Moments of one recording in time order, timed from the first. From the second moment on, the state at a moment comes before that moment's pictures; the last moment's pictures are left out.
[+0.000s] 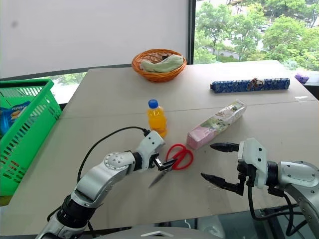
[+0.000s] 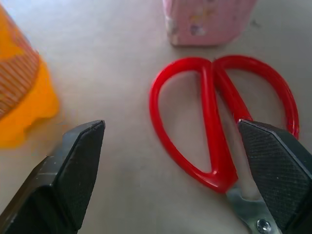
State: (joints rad) left arm -0.17 0.45 -0.37 -0.42 -0.19 0.86 -0.47; right arm 0.27 -0.87 -0.21 -0.71 0.63 0.45 0.96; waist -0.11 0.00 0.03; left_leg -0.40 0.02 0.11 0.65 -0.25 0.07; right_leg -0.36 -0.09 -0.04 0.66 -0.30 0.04
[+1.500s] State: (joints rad) left arm -0.14 0.35 -0.33 -0.49 -0.15 1.05 -0.32; right arm 0.27 -0.88 -0.27 -0.70 0.57 0.51 0.92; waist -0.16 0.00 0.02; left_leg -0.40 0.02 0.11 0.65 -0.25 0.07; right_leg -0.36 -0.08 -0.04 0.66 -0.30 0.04
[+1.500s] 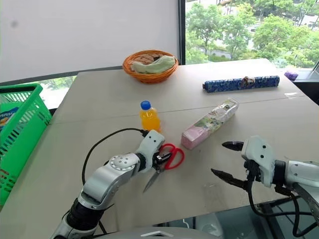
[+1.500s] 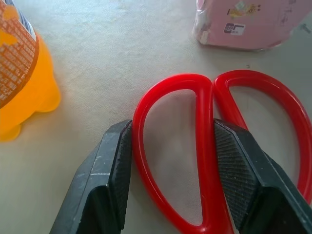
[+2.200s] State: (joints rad) left arm 0.07 0.29 0.17 -0.56 -0.13 0.93 -0.10; right arm 0.07 -0.82 -0.09 -0.54 0.51 0.43 0.97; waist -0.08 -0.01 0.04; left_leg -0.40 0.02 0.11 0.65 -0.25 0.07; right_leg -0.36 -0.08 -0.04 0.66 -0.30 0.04
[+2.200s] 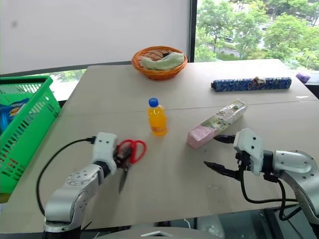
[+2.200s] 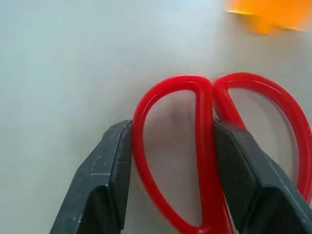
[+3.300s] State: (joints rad) left arm -0.95 0.36 0.27 0.63 -0.22 0.07 -0.27; right arm -0.30 -0.55 -0.13 -0.40 0.49 0.47 0.63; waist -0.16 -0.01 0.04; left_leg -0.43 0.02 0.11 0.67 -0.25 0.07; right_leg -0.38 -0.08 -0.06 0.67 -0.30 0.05
